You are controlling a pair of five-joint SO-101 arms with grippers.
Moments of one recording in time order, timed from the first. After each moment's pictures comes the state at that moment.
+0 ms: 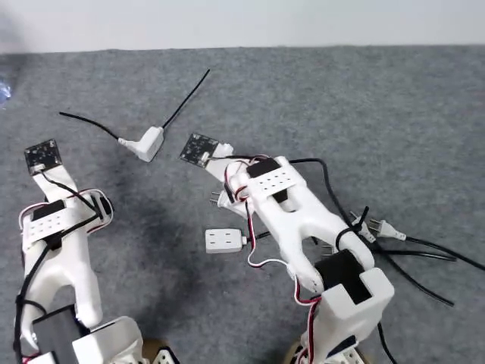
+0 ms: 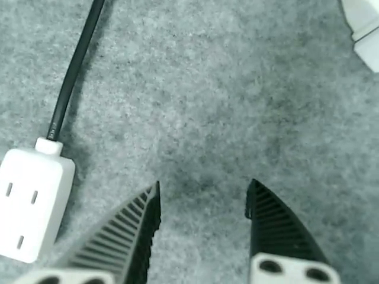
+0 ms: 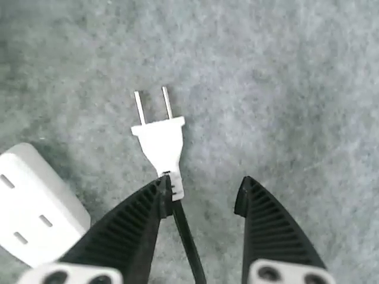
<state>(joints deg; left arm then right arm) -29.5 -10.4 48.6 43.7 6.1 -28.0 11.4 18.3 47.9 37.1</state>
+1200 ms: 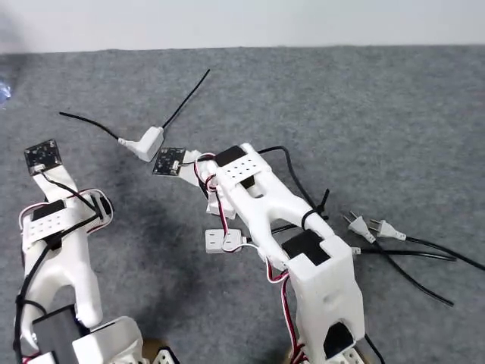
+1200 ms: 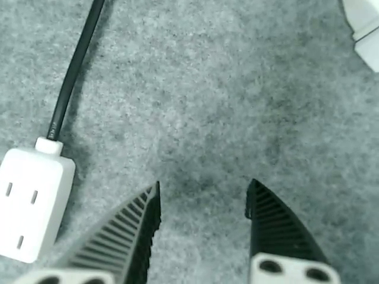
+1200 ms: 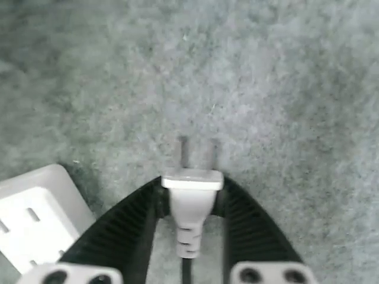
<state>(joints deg) -29.5 -10.4 48.6 43.7 6.1 -33.5 30.2 -5.0 62.9 44.4</state>
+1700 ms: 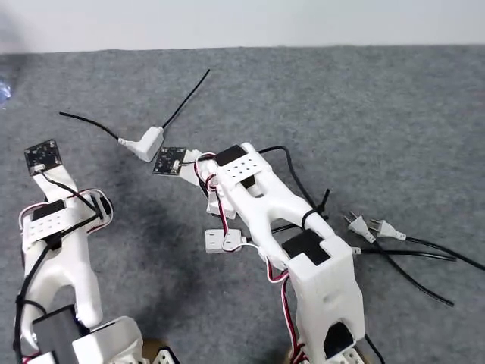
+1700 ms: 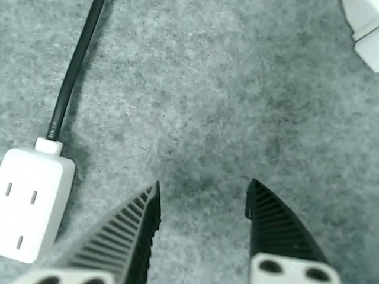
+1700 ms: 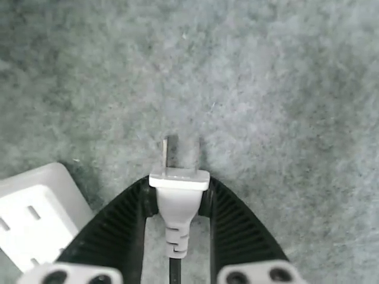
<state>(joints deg) -29.2 -10.4 48.6 43.7 6.1 -33.3 29.5 -5.5 64.0 43.2</state>
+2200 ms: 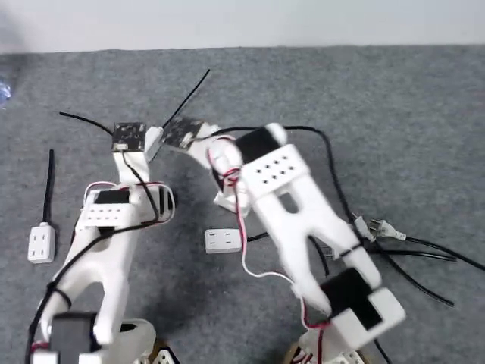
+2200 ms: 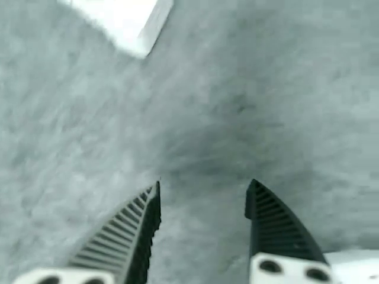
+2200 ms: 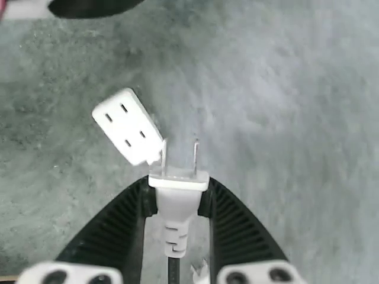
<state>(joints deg) -4.6 -14.0 48.6 43.7 6.4 -31.4 1.1 -5.5 89.5 31.3</state>
